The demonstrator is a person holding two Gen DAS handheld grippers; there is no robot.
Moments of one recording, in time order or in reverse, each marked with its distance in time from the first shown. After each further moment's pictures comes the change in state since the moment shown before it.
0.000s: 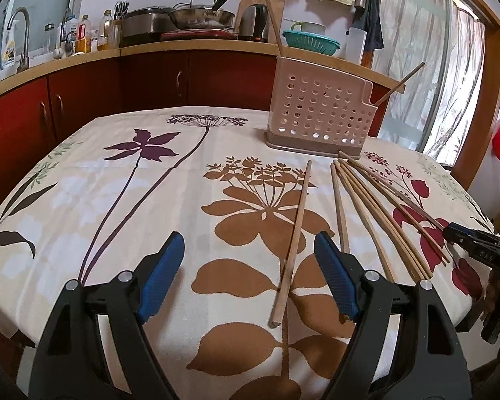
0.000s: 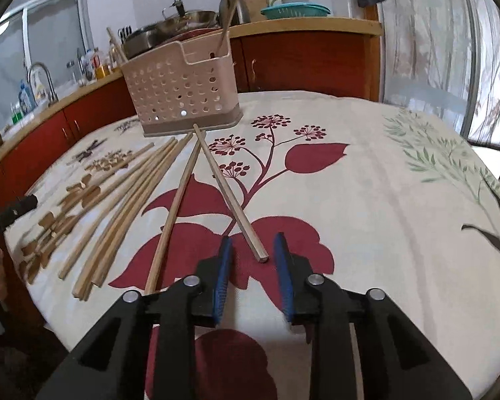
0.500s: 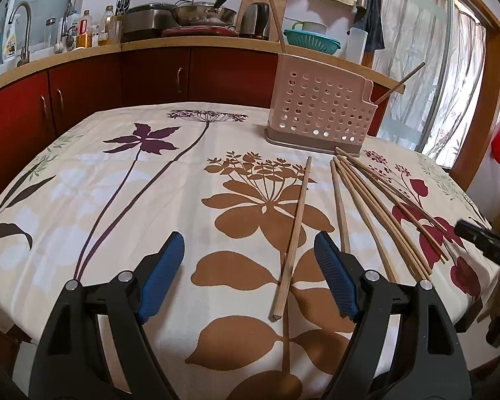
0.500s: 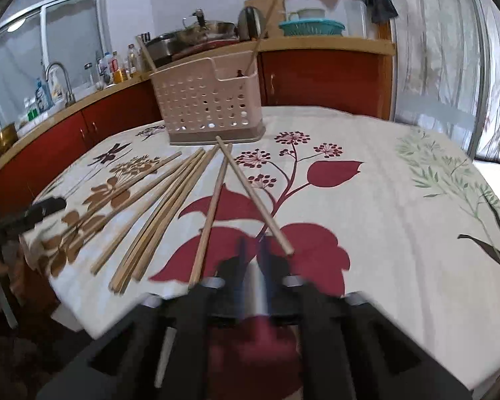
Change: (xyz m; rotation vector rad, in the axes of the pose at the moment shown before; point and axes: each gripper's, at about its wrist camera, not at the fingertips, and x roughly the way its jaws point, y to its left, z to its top) left arm 0.001 0.002 -0.005 -0.019 0.008 -0.012; right arm -0.023 0.011 0.002 -0.014 -0.044 0.047
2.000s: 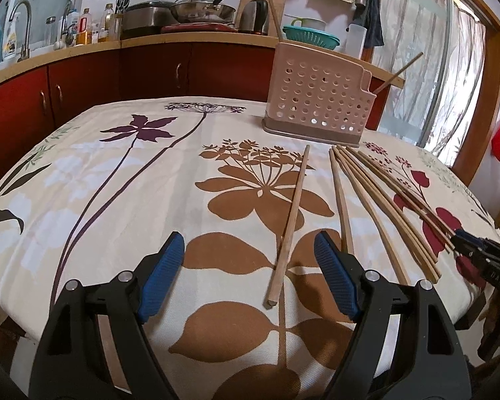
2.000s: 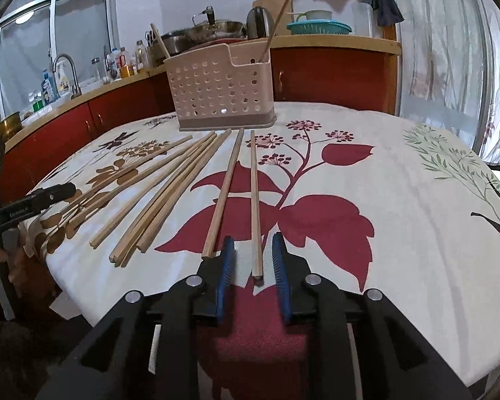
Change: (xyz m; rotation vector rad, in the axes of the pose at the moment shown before) left arm 0.009 -0.010 -0.016 0.006 -0.004 0.009; right arm 0.001 0.017 -0.032 -0.044 -0.030 0.004
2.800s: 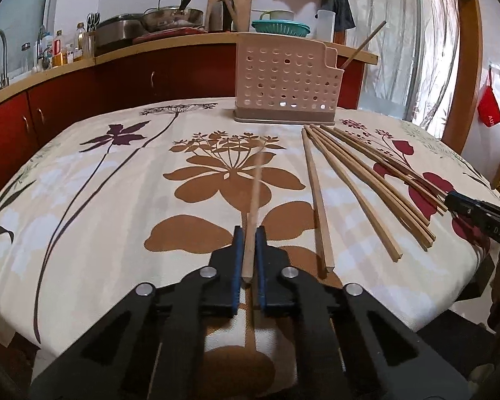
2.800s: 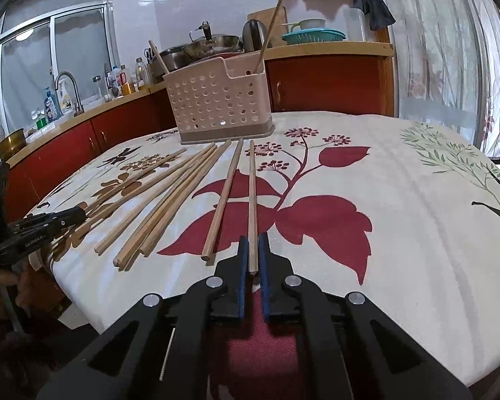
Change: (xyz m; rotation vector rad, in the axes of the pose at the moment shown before) left arm 0.000 -0.025 -0.017 0.132 -0.006 -0.026; right arm -0.007 -0.006 -0.008 0.044 -0.064 0.030
